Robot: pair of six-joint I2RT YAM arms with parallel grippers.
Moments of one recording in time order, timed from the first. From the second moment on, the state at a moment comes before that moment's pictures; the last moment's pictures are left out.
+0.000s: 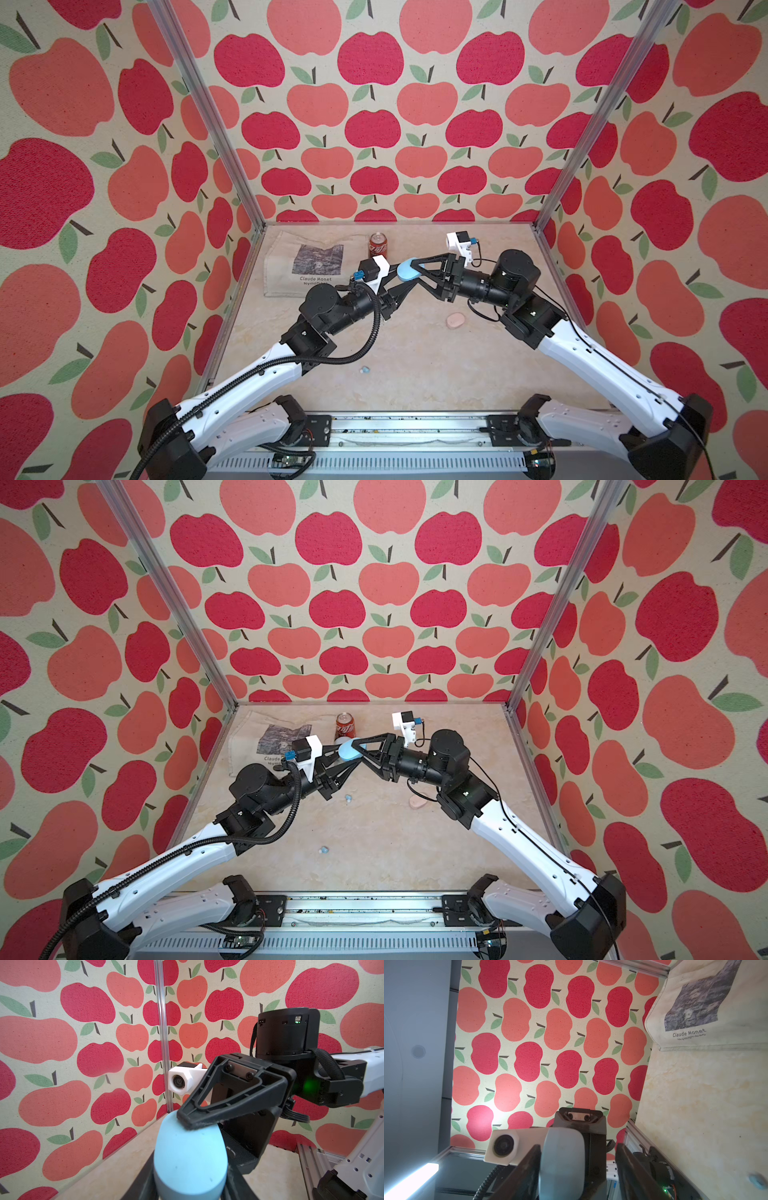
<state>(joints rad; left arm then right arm) -0.78 1.00 0.78 0.42 0.28 -0.02 0.75 1.10 1.02 0.09 -0.59 1.31</state>
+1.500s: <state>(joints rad) -0.59 1.05 0.88 0.18 0.96 -0.27 0.71 1.09 1.17 -0.36 -0.75 0.09</state>
